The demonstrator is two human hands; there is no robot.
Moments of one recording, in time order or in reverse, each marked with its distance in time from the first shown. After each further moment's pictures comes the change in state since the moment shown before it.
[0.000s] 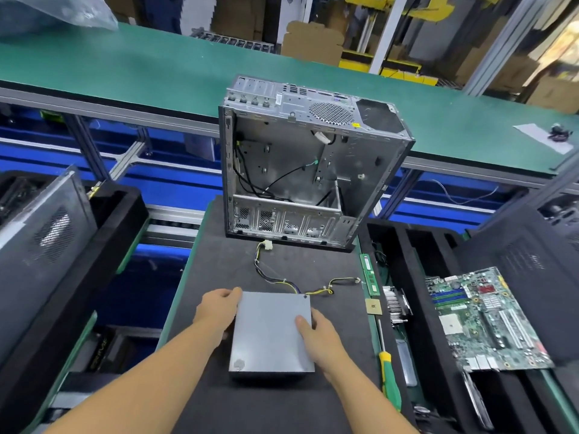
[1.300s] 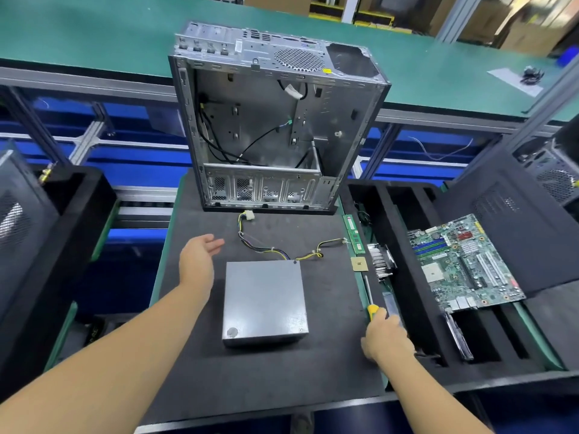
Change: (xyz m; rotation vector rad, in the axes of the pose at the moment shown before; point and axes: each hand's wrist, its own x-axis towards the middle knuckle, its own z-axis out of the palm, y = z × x) left_hand 0.018 0.034 0.002 -0.528 -0.041 0.031; right_hand -0.023 0.090 -0.092 -1.051 0.325 0.435
